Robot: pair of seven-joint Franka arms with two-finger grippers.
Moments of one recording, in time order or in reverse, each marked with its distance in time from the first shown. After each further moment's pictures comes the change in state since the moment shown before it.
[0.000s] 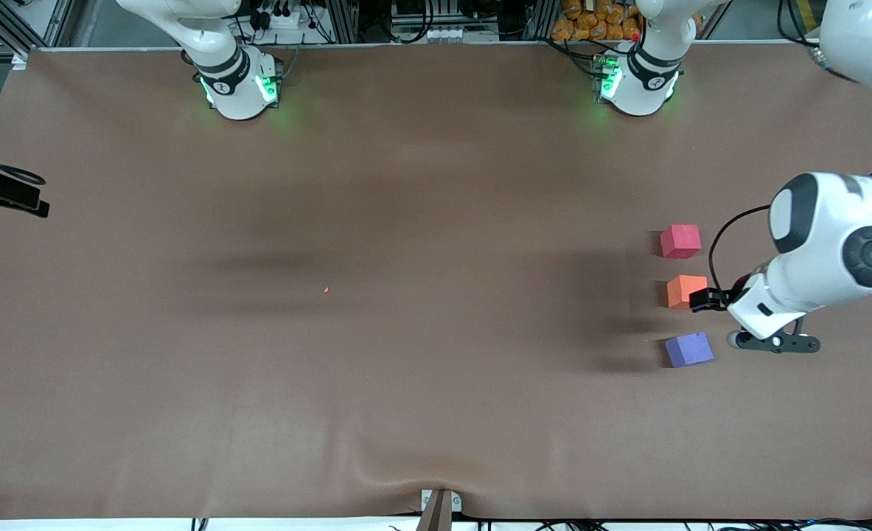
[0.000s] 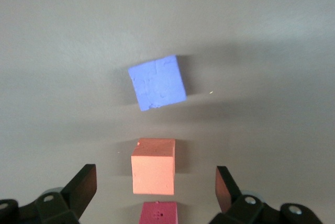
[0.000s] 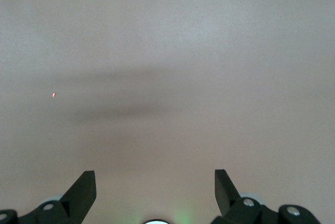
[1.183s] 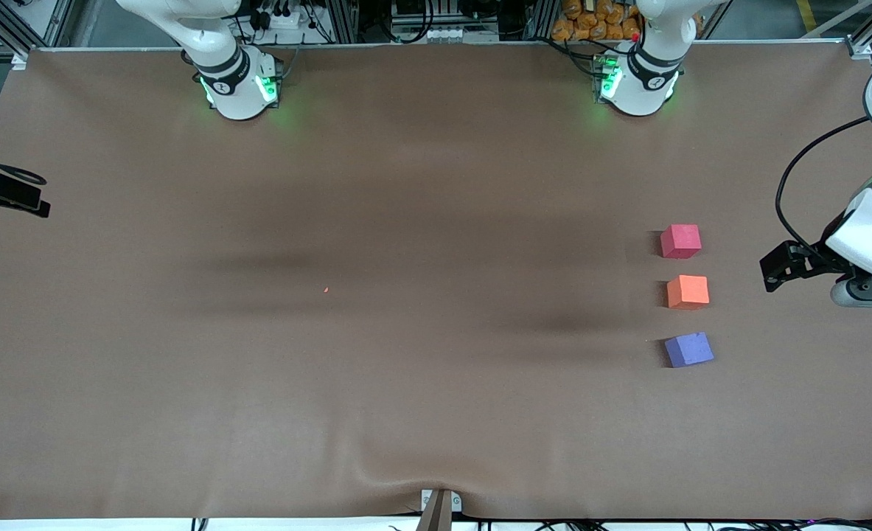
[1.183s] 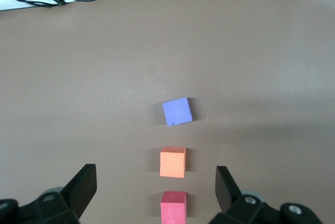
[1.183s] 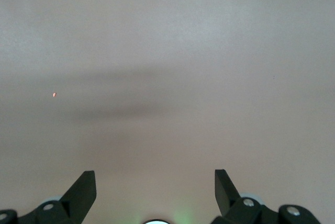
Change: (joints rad) left arm 0.024 -0.206 -0.056 0.173 0.000 -0.163 -0.005; right arm 0.000 0.000 0.002 0.000 0.000 0.000 0.001
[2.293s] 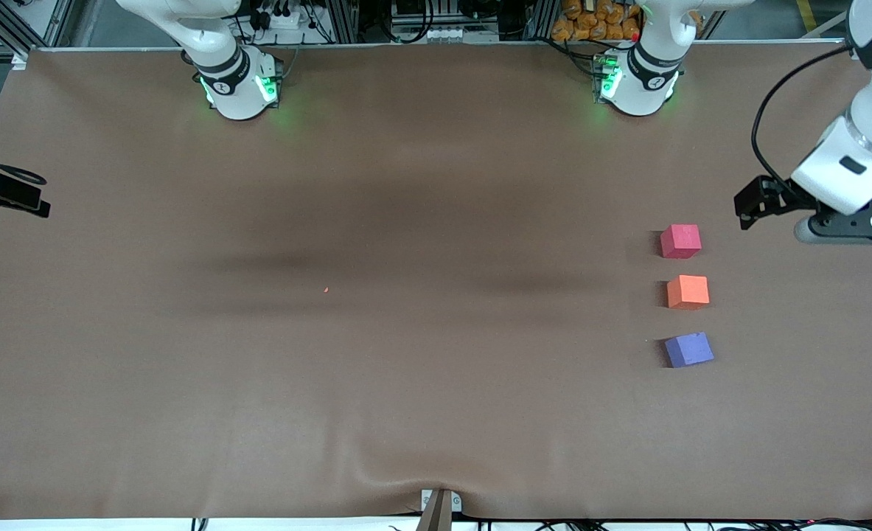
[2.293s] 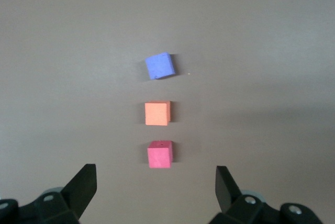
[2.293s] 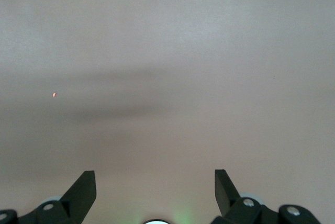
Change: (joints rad) left arm -0.408 -0.140 0.357 0.012 -0.102 -0.245 -0.003; right arm 0.000 0.000 0.000 0.000 0.000 0.000 0.000
